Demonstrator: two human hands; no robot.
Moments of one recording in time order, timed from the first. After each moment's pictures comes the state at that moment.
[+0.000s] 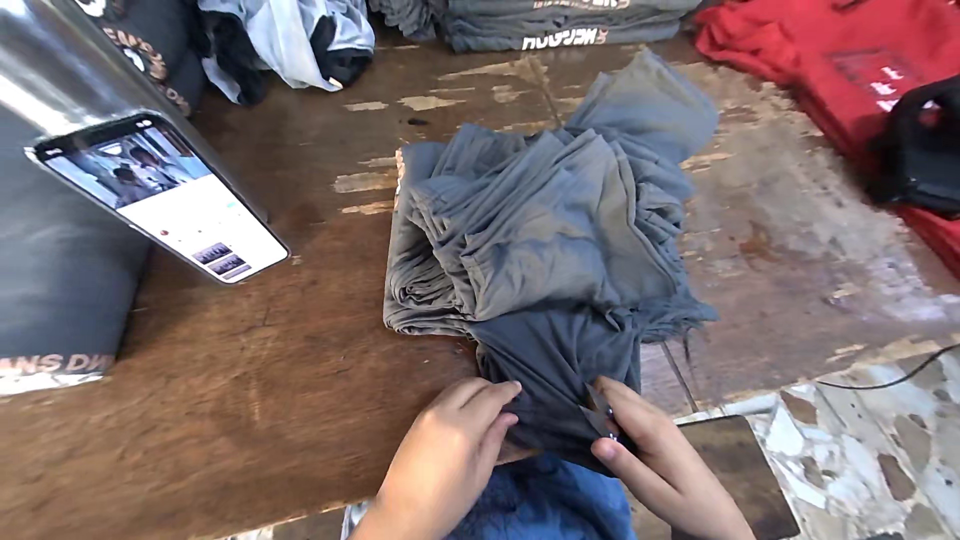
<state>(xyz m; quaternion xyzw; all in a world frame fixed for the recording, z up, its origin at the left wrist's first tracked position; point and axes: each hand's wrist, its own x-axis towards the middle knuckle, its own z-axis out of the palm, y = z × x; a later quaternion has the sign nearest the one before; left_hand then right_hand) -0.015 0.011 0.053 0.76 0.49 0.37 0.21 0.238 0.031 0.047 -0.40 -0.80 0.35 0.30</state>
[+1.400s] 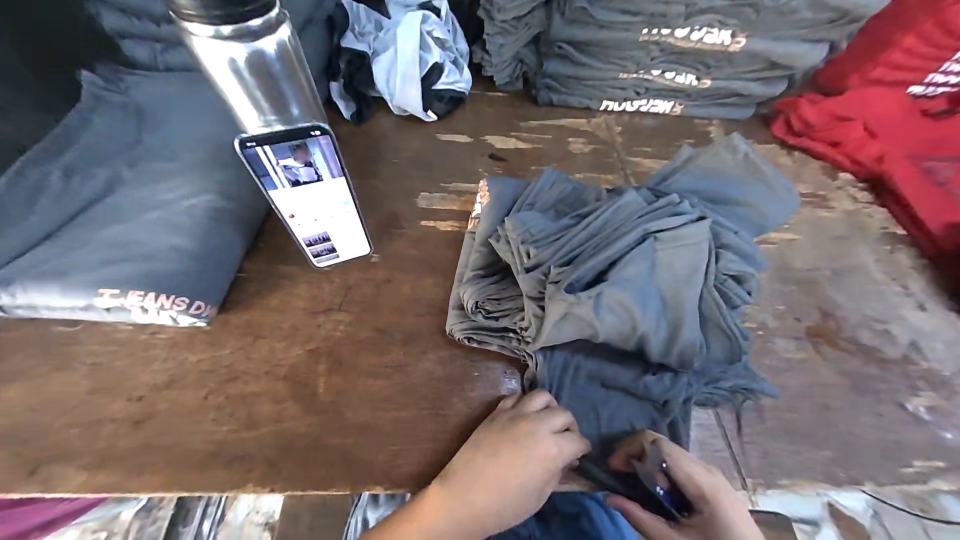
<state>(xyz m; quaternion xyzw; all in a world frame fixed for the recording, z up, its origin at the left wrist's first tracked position) -0.006 0.026 0.048 0.84 0.41 0.24 0.25 0.242 0.035 0.049 -0.39 -0.81 0.34 0.26</state>
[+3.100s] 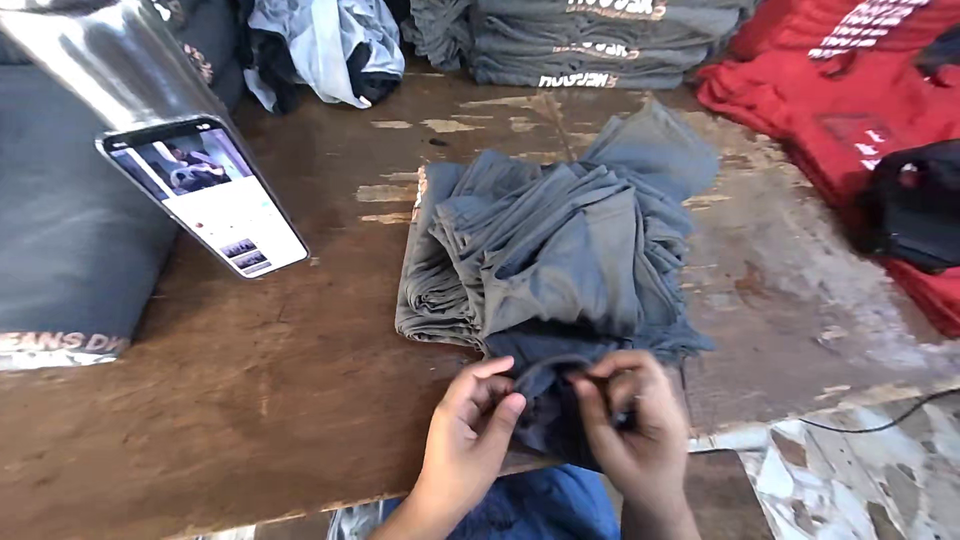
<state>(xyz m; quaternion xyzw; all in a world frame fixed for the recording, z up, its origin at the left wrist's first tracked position) 0.013 0.017 0.037 0.48 0.41 0.60 0.49 0.202 0.060 0.035 -0.39 -0.74 0.20 0.50</state>
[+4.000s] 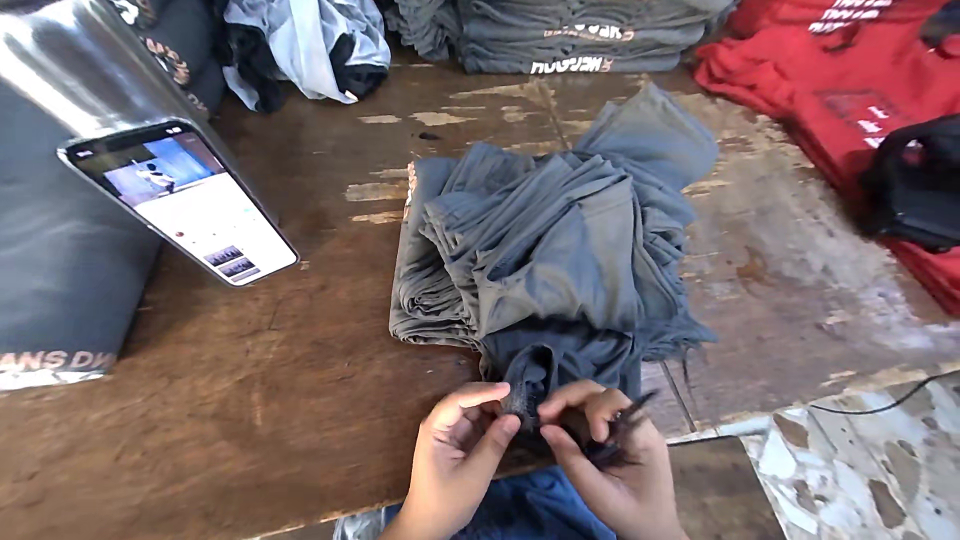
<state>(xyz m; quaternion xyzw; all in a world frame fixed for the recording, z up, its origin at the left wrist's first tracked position) 0.006 0.007 0.025 0.45 0.32 0.66 0.51 0.176 0.036 0.036 -0.30 -0.67 0.41 0.54</state>
